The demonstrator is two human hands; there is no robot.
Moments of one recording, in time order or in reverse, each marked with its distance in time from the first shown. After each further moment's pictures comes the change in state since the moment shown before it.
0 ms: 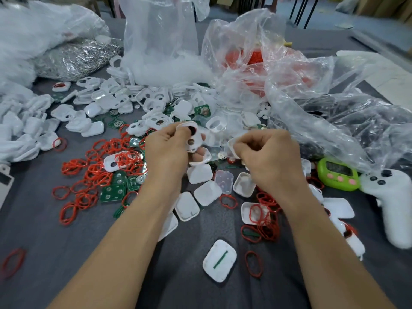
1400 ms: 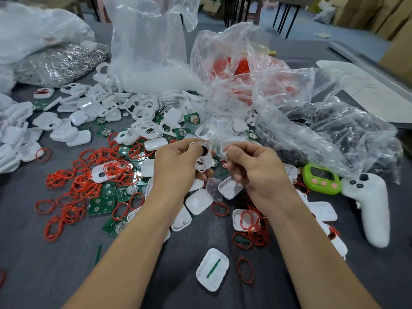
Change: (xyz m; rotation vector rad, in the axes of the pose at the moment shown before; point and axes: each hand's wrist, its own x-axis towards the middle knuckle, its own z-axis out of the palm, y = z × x) left_hand -0.015 0.001 0.013 0.082 -0.202 -0.043; right_hand 0.000 0.007 0.005 0.838 -0.152 0.385
